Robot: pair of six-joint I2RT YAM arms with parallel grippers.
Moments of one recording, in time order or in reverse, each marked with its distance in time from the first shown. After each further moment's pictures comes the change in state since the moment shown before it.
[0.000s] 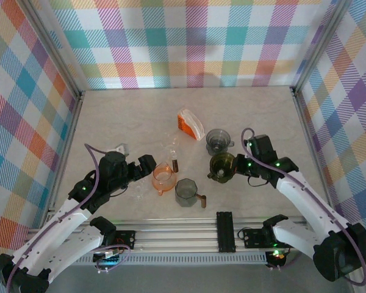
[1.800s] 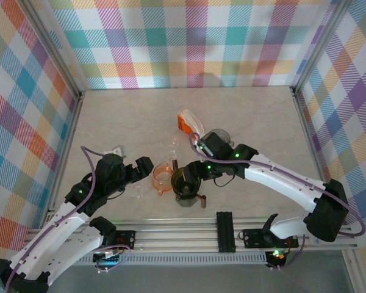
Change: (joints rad) left arm 0.000 -0.045 0.002 -0.057 -0.027 0.008; right arm 0.505 0.332 0.335 -0.076 0.001 0.006
